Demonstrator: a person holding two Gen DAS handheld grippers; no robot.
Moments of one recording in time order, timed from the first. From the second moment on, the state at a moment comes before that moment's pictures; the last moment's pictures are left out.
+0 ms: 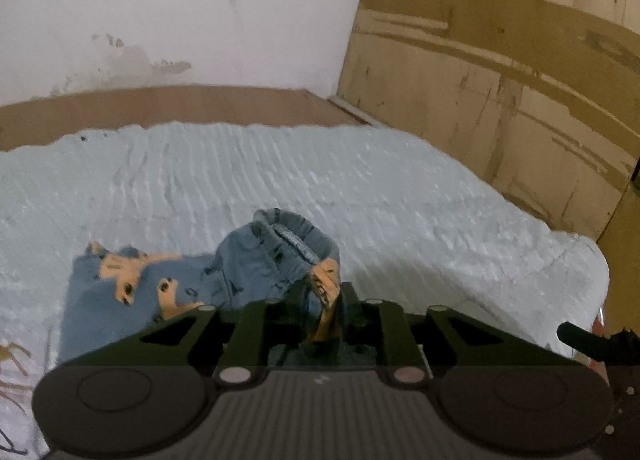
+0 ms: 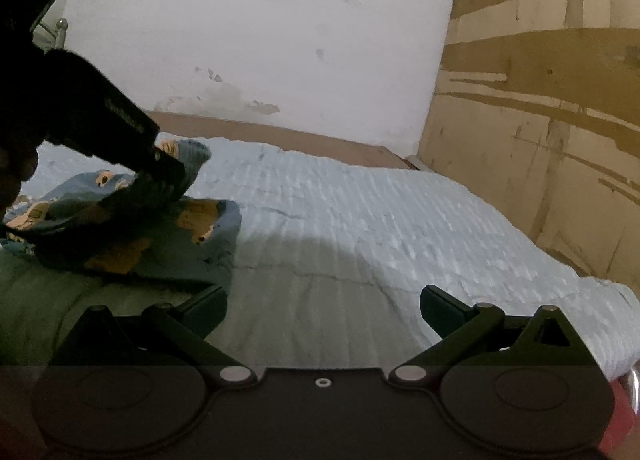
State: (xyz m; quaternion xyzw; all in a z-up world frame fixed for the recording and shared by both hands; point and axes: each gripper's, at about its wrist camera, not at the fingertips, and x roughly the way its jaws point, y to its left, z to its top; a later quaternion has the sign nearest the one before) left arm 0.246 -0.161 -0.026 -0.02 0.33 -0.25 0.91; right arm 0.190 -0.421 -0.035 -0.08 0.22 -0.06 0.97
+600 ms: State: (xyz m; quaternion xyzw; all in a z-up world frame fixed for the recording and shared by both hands) left arm 0.220 -0.084 -0.025 -0.02 0.33 -0.10 0.94; right arm 0.224 -0.412 -0.038 0.02 0.25 0.01 0.97
